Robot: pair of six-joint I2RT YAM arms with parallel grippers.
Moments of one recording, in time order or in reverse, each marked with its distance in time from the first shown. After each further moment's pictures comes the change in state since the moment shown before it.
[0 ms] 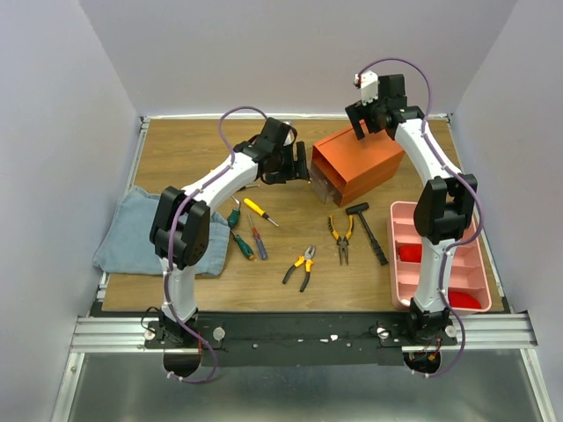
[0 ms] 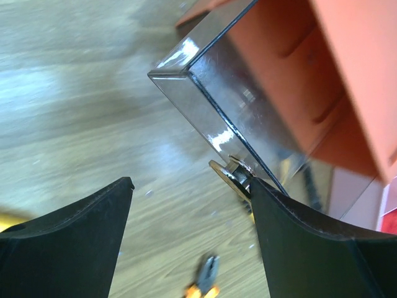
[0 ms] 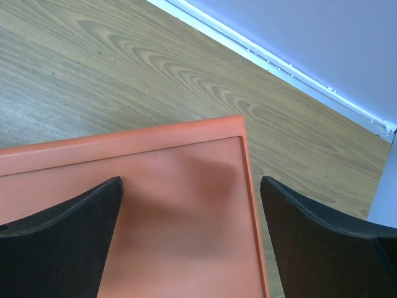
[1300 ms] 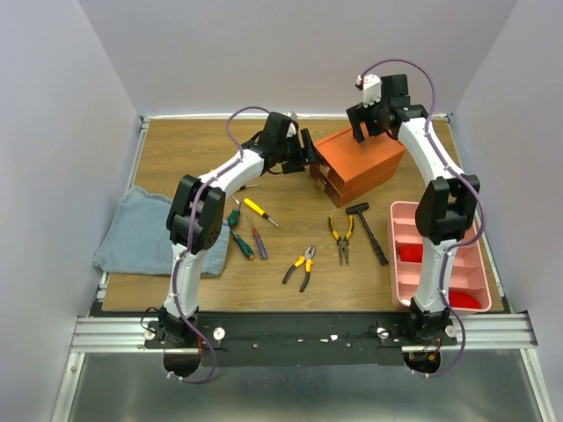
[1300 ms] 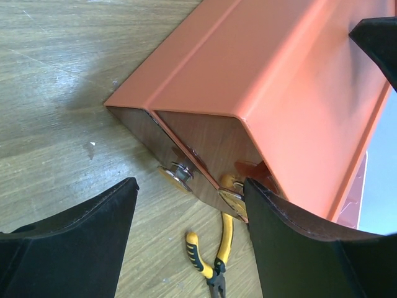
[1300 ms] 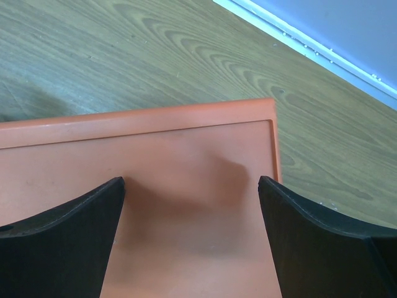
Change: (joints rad) left arm 0.036 0.180 0.101 0.267 0.194 -0.171; right arm -0.012 -0.010 0.012 -0.085 -0.097 0.047
